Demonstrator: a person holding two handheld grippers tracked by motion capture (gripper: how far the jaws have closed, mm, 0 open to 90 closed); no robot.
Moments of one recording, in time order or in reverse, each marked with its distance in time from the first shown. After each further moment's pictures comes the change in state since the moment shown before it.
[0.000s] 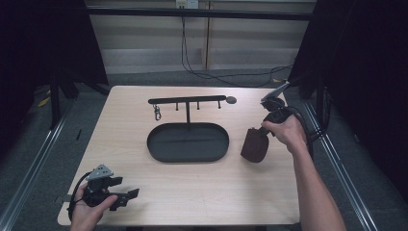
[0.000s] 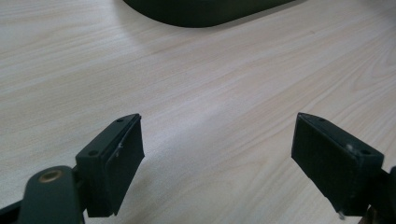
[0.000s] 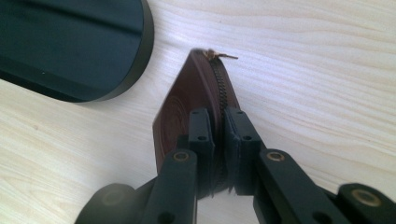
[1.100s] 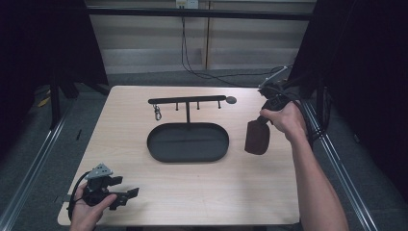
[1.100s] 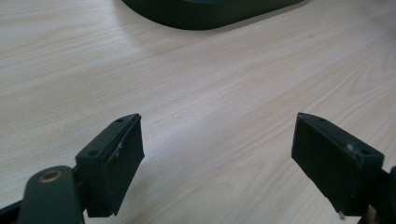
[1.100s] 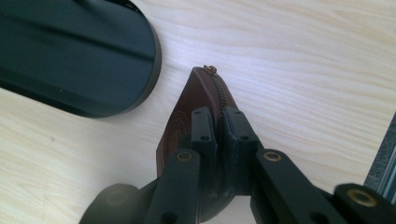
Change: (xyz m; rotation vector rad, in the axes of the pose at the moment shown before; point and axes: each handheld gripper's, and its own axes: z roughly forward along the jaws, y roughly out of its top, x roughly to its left) left arm 0.003 0.001 0.000 -0.002 -0.012 -0.012; right arm 0.017 0.023 -0.034 -0.028 -0.058 -0.014
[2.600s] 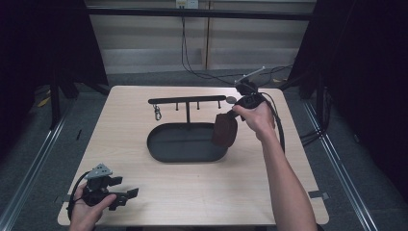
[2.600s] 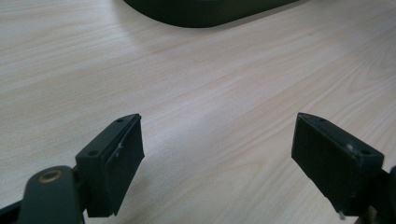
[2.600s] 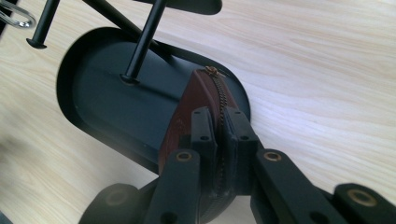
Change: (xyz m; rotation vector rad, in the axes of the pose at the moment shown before) left arm 0.001 0.000 -0.001 0.004 -0.005 0.001; right arm 0.051 0.028 0.028 -0.164 0.224 -0.016
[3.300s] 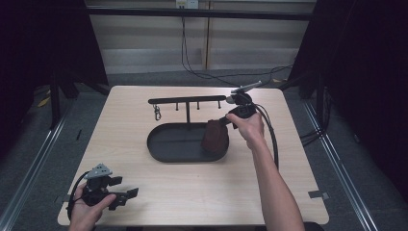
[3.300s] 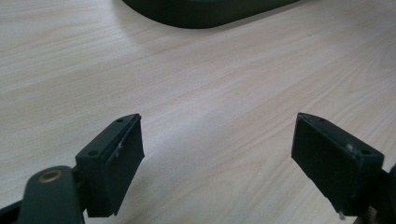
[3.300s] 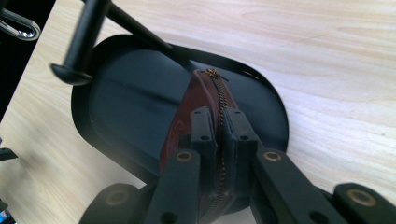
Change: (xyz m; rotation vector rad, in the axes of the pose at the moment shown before) left arm 0.000 0.000 -0.001 -0.003 -0.005 -0.001; right arm -0.007 -0.014 0.044 -0.037 0.121 0.075
